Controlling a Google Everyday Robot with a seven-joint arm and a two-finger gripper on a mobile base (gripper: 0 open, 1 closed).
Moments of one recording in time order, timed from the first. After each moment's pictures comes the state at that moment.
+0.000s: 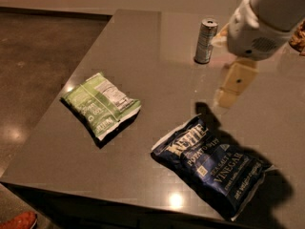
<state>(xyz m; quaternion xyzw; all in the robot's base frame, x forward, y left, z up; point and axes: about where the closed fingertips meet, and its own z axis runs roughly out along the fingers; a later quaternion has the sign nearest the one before) 0.478 -0.149 0.964 -0.64 0.74 0.02 0.19</state>
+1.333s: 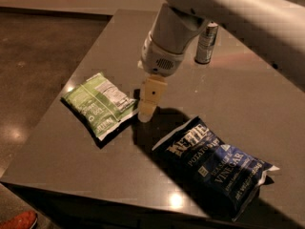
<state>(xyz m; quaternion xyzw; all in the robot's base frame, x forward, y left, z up) 0.523 0.004 0.887 -0.70 0.69 0.11 0.17</state>
